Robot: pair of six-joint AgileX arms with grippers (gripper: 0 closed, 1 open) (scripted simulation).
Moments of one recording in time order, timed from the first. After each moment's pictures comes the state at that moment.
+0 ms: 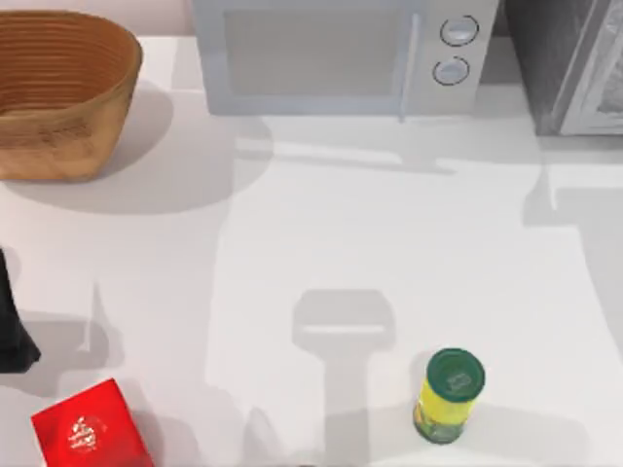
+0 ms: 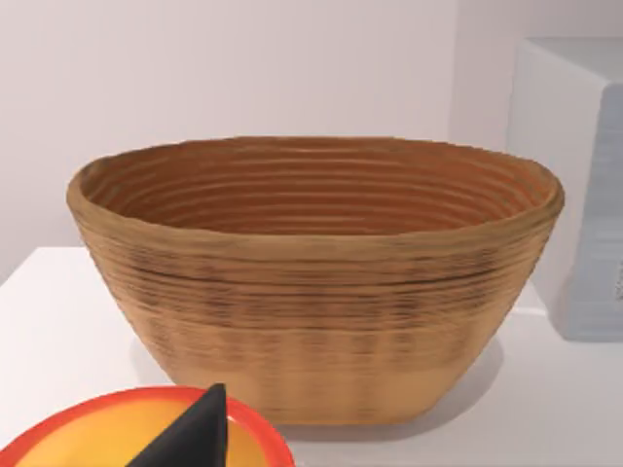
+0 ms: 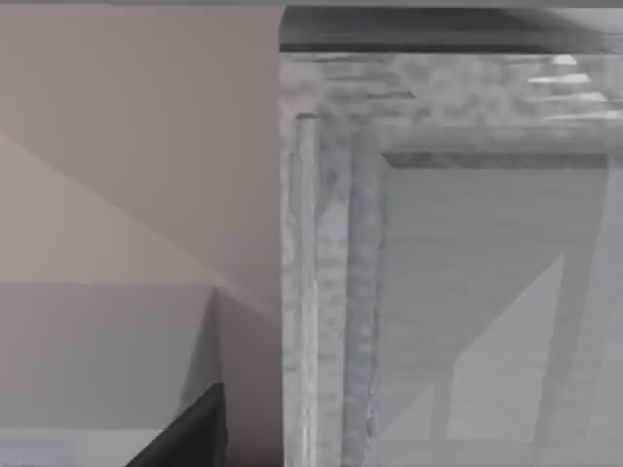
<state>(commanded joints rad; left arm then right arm) 0.00 0.00 0.00 0.00 0.00 0.00 0.11 0.78 1.00 -0.25 0.12 0.01</state>
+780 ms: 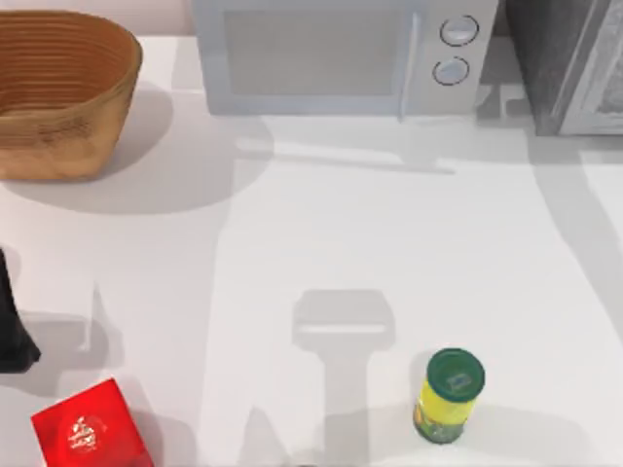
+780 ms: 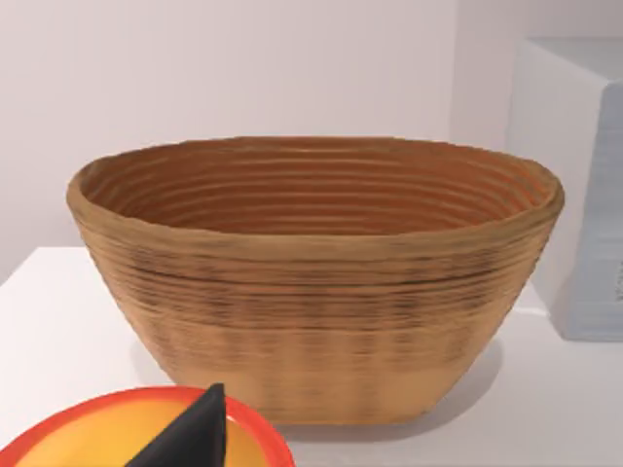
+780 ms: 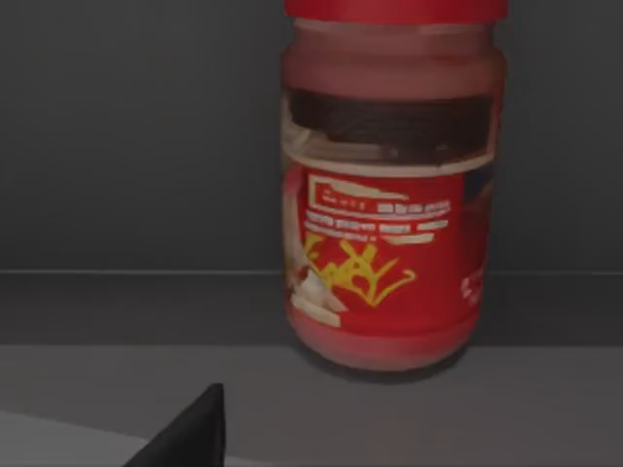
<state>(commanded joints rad) 0.00 0.00 0.00 0.00 0.00 0.00 0.18 1.33 1.74 -0.42 0.20 0.02</state>
